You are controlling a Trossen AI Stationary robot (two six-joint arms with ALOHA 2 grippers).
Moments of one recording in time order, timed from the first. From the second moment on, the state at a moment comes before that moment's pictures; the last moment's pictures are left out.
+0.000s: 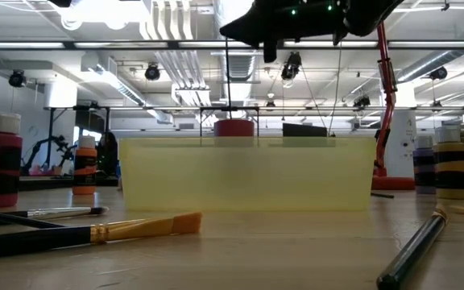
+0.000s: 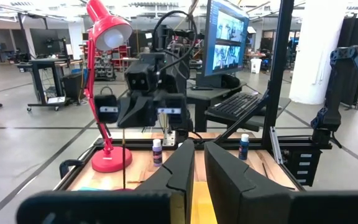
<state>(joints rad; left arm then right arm) 0.00 0.39 0.78 -0.40 0.00 0.00 -0.22 1.55 0.99 0.57 -0.02 0.09</state>
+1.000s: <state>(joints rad) 0.00 0.39 0.78 -0.40 0.00 0.00 -0.28 1.72 0.88 0.70 -0.03 0.23</state>
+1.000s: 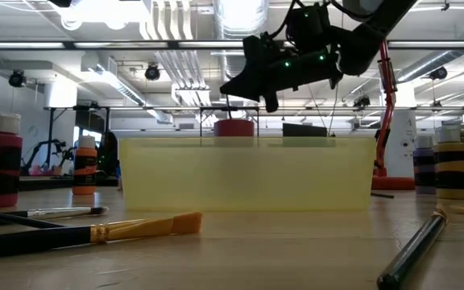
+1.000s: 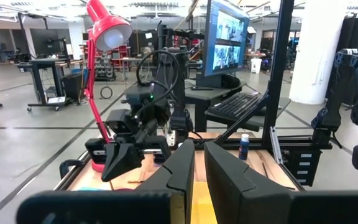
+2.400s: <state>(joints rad) 0.00 0.39 0.78 -0.40 0.00 0.00 -0.28 1.80 0.84 0.79 -0.02 0.24</state>
